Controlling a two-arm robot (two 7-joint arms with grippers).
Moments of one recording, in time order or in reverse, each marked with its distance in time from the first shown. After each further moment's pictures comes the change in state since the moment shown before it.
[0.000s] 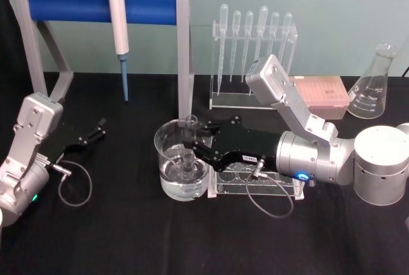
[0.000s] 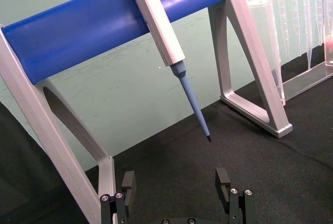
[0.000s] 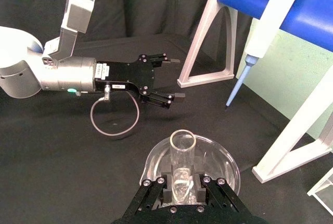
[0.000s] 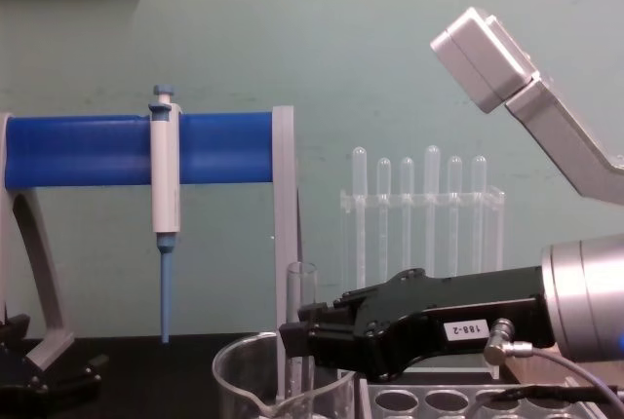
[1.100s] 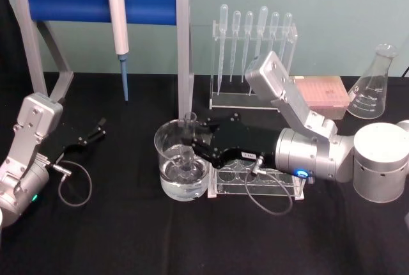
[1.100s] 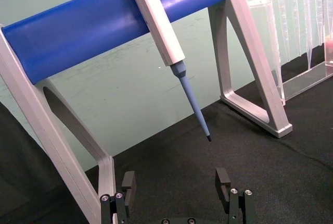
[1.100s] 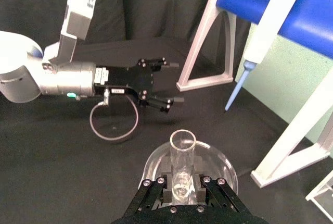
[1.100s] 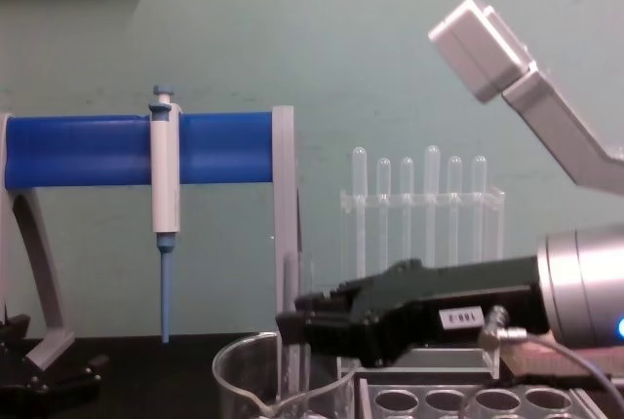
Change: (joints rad) left arm 0.000 0.000 0.000 0.000 0.000 0.000 0.000; right arm 0.008 -0.007 0.004 -0.001 0.001 0.006 0.002
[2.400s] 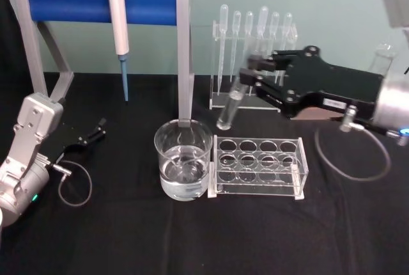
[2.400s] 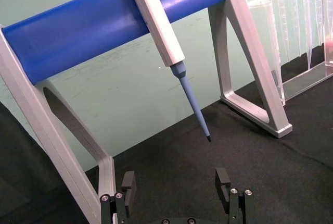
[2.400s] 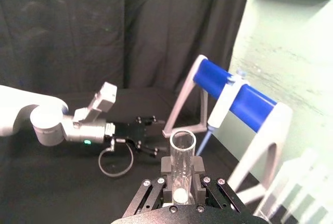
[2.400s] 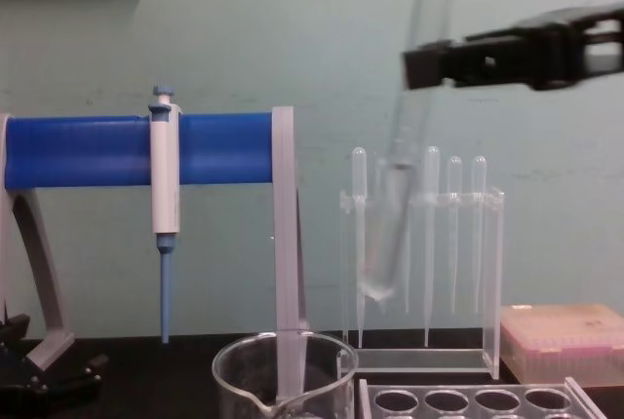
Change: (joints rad) left arm 0.000 0.000 0.000 0.000 0.000 0.000 0.000; right arm -0.069 0.279 0.227 -0.364 0.244 0.049 -0.009
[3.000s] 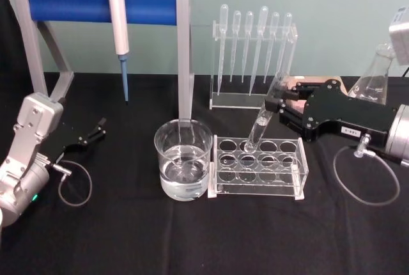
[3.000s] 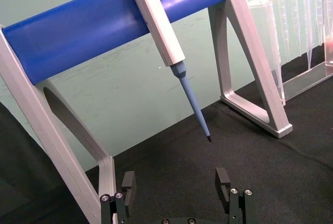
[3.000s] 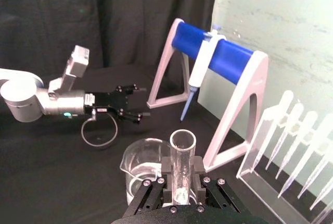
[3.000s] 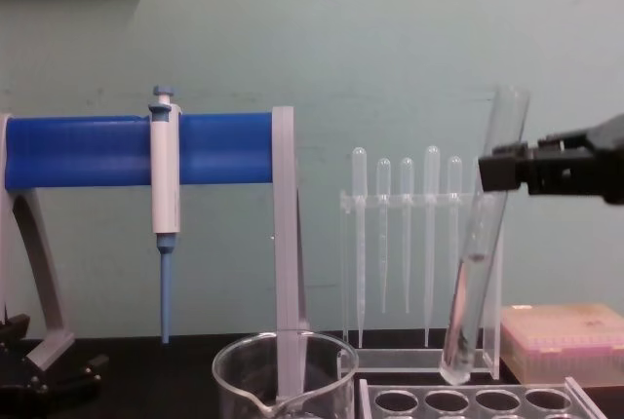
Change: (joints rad) left arm 0.000 0.000 0.000 0.000 0.000 0.000 0.000; right arm -0.120 0.070 0.026 0.037 0.017 -0.056 -0.055
